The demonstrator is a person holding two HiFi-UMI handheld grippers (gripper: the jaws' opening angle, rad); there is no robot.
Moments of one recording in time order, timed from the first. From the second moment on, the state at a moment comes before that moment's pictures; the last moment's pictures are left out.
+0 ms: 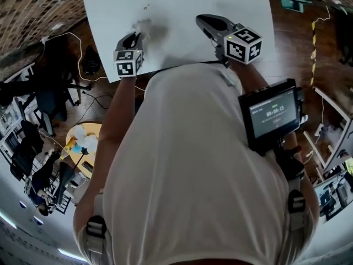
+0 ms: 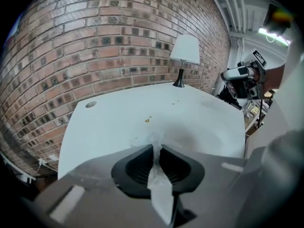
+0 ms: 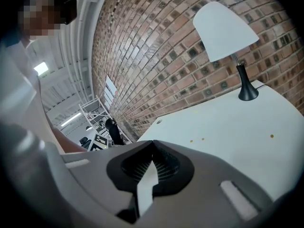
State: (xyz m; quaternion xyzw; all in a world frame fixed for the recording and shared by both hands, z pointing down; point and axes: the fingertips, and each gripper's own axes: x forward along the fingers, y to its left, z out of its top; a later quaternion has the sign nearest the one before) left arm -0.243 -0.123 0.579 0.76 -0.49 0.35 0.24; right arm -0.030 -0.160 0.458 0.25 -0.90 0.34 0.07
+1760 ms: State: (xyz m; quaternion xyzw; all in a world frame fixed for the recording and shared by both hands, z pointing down) left arm -0.250 -0.234 0.605 0.68 -0.56 0.40 0.27; right arm 0.047 -0.167 0.484 0.33 -0.87 0.37 0.06
